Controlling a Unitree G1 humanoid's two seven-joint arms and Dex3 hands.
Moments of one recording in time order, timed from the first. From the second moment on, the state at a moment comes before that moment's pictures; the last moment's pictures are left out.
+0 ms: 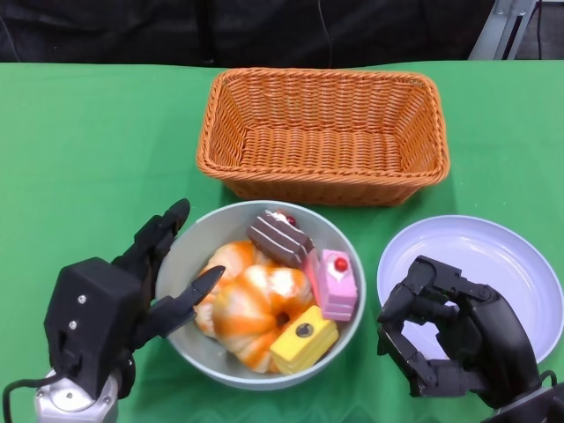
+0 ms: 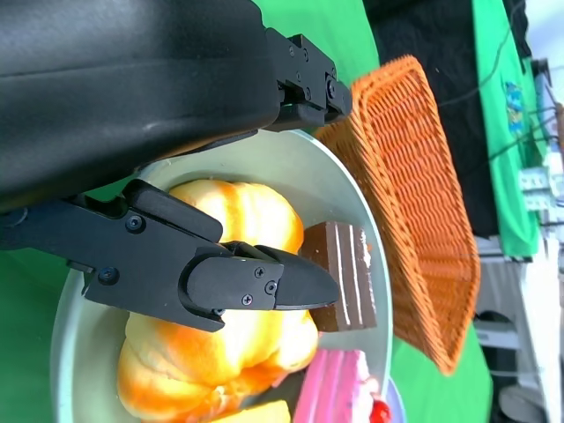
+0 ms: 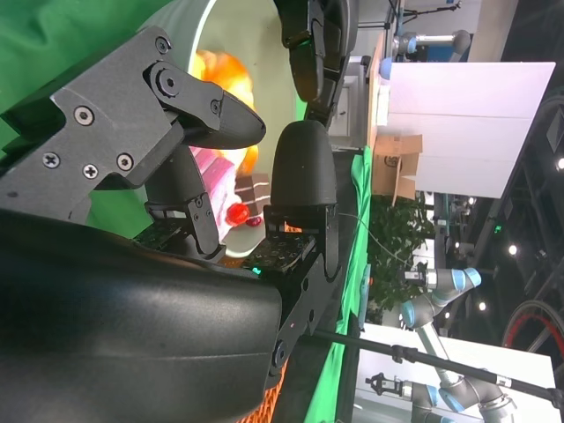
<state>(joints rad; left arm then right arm) -0.09 0.07 -0.02 0.14 -0.05 0.01 -0.18 0.01 0.03 0.06 0.30 0.18 -0.59 0.44</state>
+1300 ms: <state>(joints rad) -0.09 0.07 0.02 0.15 -0.04 -0.06 -0.14 0.01 0.03 0.06 0.30 0.18 -0.60 0.45</state>
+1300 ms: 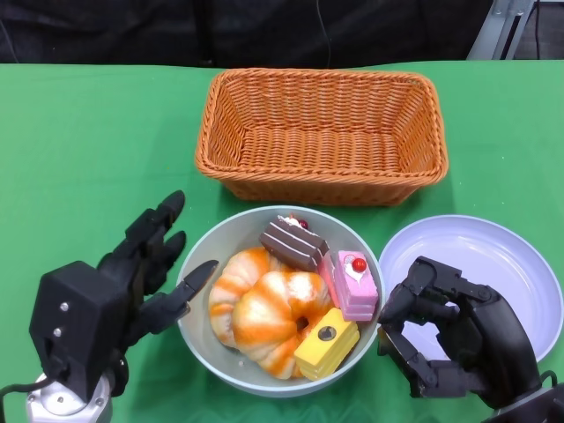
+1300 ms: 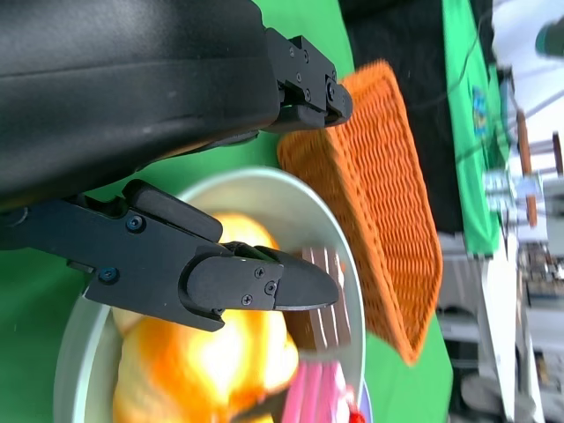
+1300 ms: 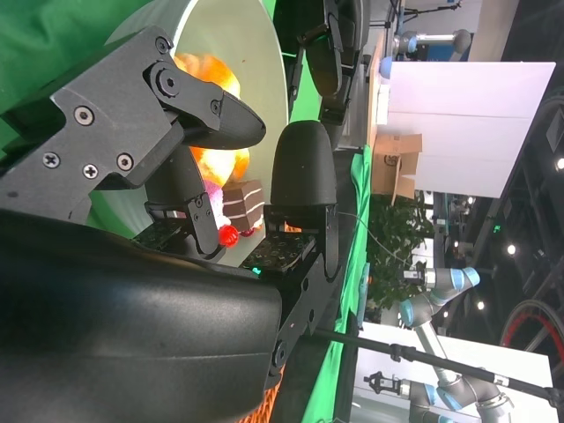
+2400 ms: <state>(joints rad) -0.30 0.06 0.17 0.70 -0.08 -0.77 -0.08 0.01 0.03 0.05 0.30 0.19 -0.61 0.45</state>
